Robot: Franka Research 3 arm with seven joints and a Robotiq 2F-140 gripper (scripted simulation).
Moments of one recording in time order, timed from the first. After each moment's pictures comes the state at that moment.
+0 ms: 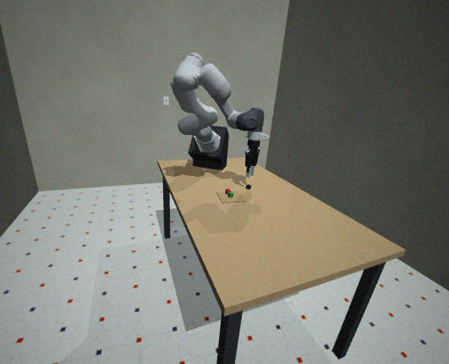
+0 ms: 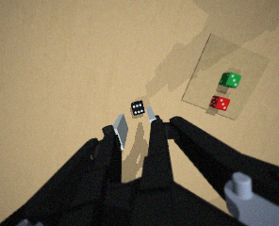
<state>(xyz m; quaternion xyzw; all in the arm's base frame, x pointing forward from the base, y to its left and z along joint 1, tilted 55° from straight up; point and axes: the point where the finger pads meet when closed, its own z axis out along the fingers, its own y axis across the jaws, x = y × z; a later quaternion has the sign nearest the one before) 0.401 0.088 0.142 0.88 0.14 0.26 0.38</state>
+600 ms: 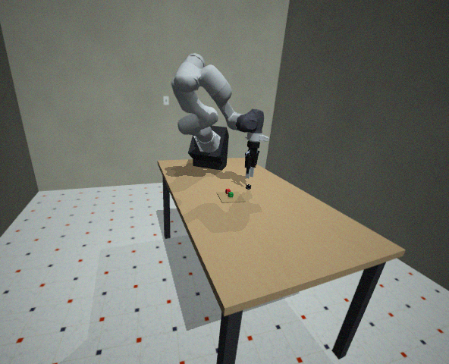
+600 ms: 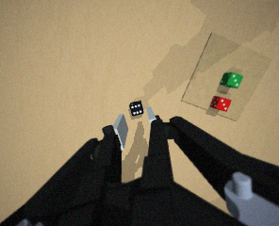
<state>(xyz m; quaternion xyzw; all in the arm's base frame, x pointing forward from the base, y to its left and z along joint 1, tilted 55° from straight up) 0.405 0.082 0.139 0.88 0.14 0.26 0.38</state>
